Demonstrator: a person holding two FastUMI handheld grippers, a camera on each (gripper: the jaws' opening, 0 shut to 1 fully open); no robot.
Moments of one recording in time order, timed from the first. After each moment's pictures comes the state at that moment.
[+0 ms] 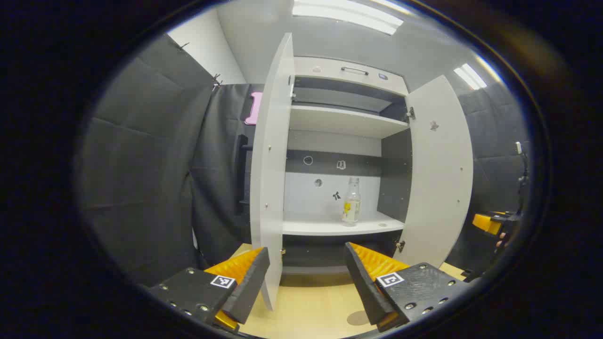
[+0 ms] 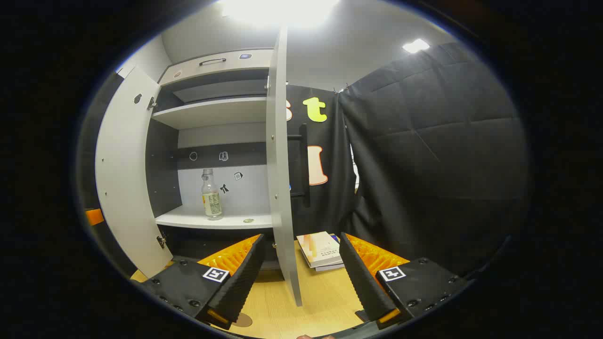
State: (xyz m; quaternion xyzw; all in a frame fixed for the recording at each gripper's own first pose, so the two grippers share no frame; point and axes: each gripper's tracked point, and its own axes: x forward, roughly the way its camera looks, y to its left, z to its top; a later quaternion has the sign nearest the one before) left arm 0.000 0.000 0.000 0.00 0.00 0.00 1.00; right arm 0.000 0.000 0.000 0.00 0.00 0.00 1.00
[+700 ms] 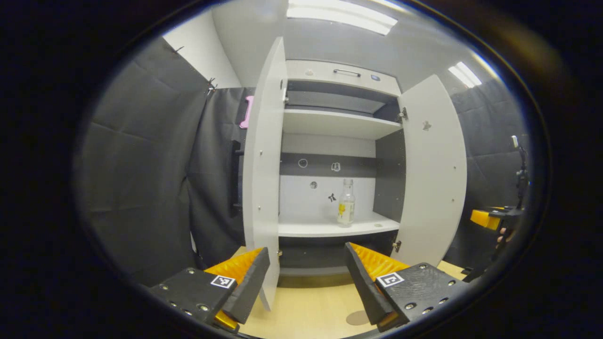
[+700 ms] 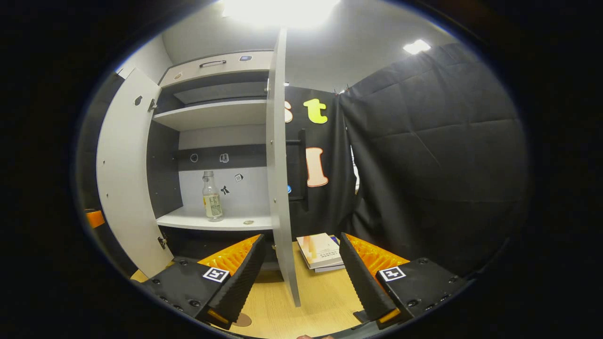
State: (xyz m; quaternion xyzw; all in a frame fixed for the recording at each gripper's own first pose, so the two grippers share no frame) left arm -0.002 -0.020 0.005 0.01 -0.01 -0.02 1.00; right arm -0.004 -0.013 0.007 -0.01 0.00 -0.01 1.00
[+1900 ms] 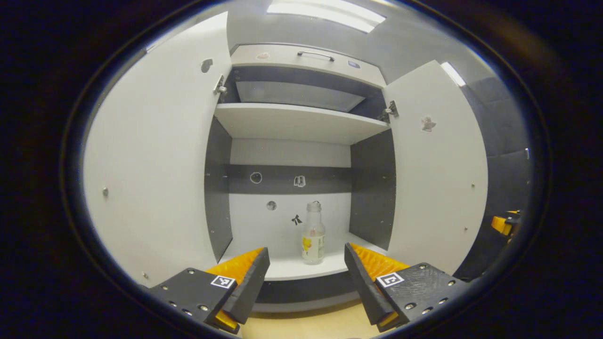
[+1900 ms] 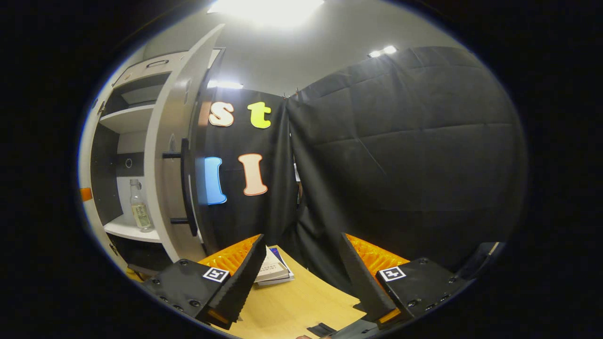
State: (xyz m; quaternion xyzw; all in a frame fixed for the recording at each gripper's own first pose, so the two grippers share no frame) left arm 0.193 -0.119 0.063 0.03 -0.03 -0.11 0.99; right arm 0.044 -0.150 0.034 0.00 -0.02 -0.17 0.98
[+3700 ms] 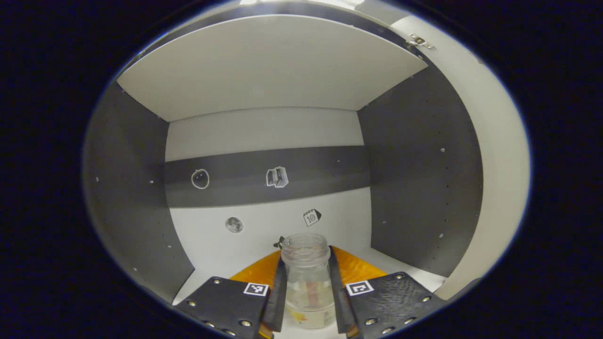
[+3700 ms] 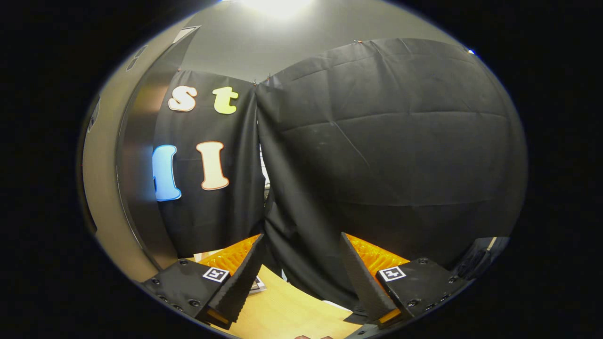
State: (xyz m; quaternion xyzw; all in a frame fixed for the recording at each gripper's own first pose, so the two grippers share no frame) left arm 0.442 -0.199 0.038 0.08 -0.01 -0.12 0.99; right arm 0.132 -0.225 0.006 0.01 0.00 -0.27 0.96
